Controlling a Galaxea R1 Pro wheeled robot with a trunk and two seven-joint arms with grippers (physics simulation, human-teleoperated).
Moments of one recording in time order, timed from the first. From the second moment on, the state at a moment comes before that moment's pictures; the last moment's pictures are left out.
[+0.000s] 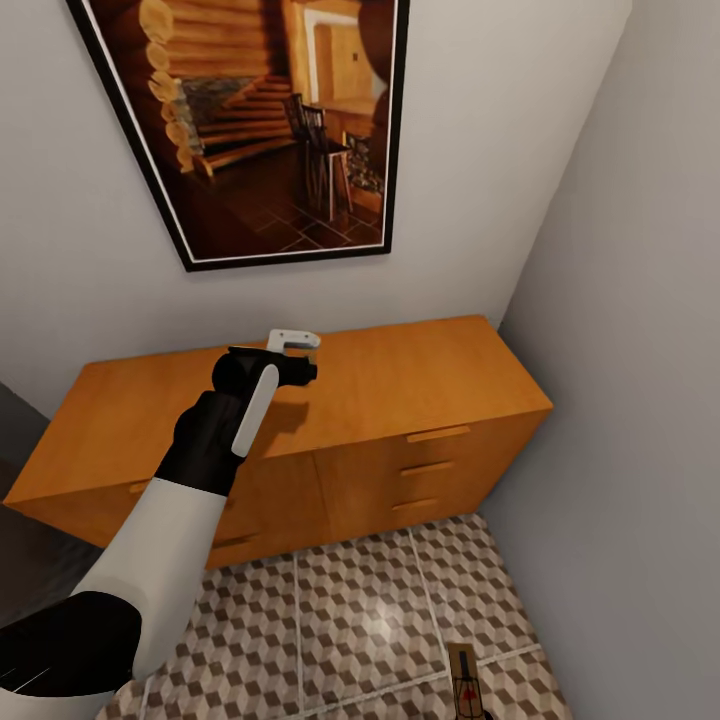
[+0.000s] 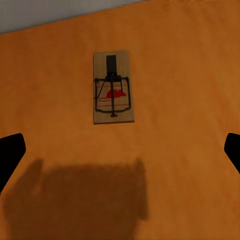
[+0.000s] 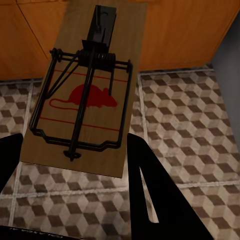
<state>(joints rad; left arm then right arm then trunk) -1.04 -0.11 -0.21 -1.22 0.19 1.00 0.27 -0.26 0.00 0.20 -0.02 -0.08 -1.01 0.03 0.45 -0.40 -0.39</state>
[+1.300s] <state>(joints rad) -1.04 -0.11 -0.21 -1.21 0.19 1.00 0.27 -0.26 0.00 0.20 -0.02 -0.08 -1.01 0.03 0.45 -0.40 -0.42</state>
